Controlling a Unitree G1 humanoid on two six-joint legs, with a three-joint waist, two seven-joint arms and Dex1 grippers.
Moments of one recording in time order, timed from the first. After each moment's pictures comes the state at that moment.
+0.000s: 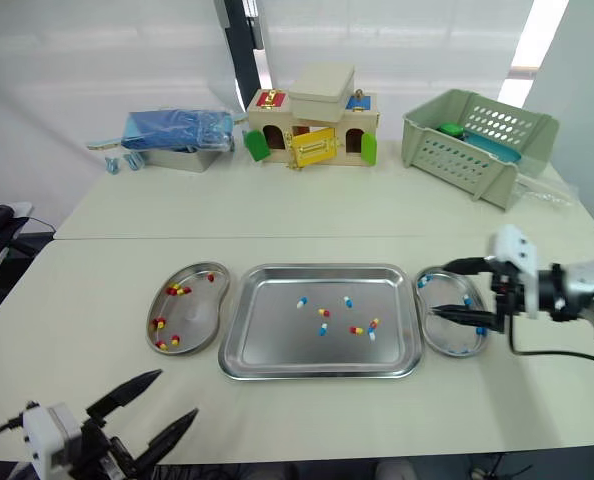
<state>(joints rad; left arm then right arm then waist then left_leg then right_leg) 0.69 0.29 0.40 -0.47 -0.50 -0.14 -1.04 -0.46 -0.95 -0.01 -0.16 0.48 0.53 1.25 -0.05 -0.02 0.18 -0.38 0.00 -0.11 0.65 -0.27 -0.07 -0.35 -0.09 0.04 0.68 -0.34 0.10</state>
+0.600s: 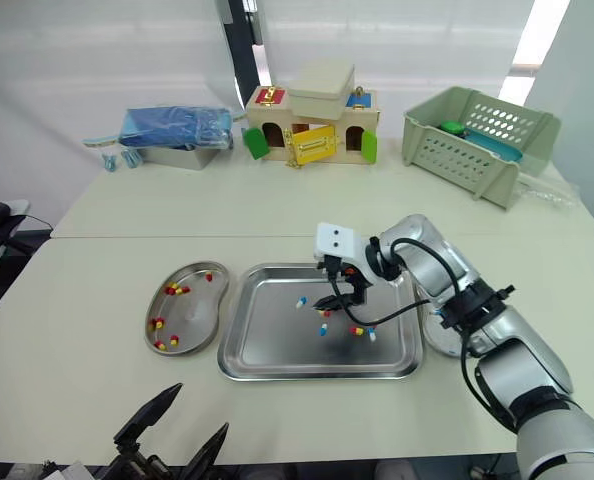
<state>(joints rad) 0.75 0.12 0.19 -0.32 -0.48 -0.62 -1.01 -1.02 -0.43 0.56 0.31 0.06 0.48 1.20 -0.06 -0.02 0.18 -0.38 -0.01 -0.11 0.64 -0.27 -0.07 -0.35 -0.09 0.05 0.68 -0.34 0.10</state>
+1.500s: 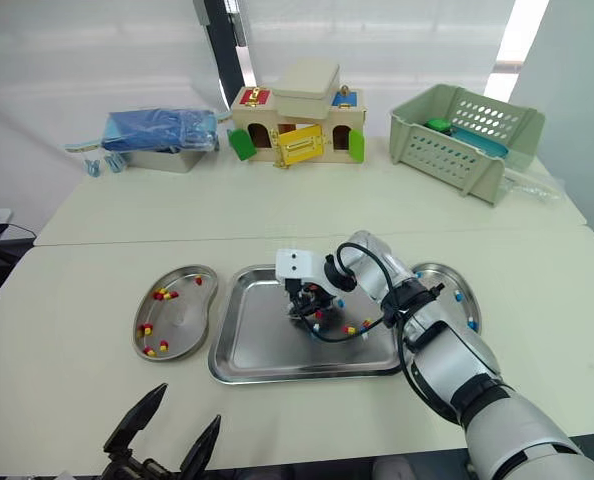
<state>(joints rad) 0.81 0.16 0.11 -0.32 -0.49 -0.73 -0.85 -1.12 -0.15 0.57 0.82 -0.15 0.16 1.15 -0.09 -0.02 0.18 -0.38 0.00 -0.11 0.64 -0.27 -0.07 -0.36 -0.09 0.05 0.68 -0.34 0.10</state>
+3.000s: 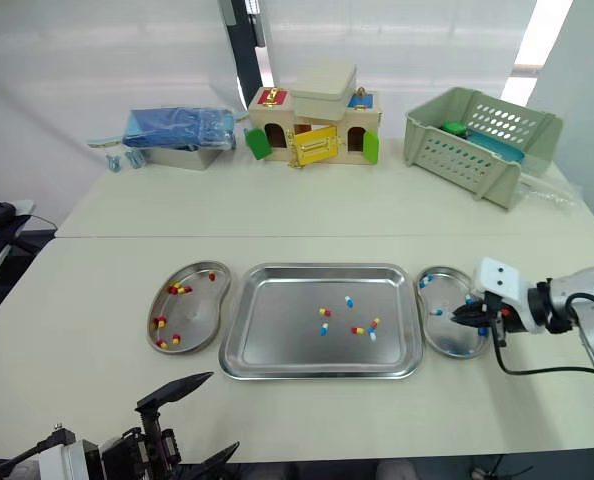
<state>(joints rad) 0.55 0.51 0.04 -0.27 -0.69 -0.67 -1.20 -0.31 -1.02 -0.03 -0.03 0.14 0.42 1.36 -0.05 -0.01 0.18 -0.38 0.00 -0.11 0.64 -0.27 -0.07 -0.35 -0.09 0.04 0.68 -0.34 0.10</state>
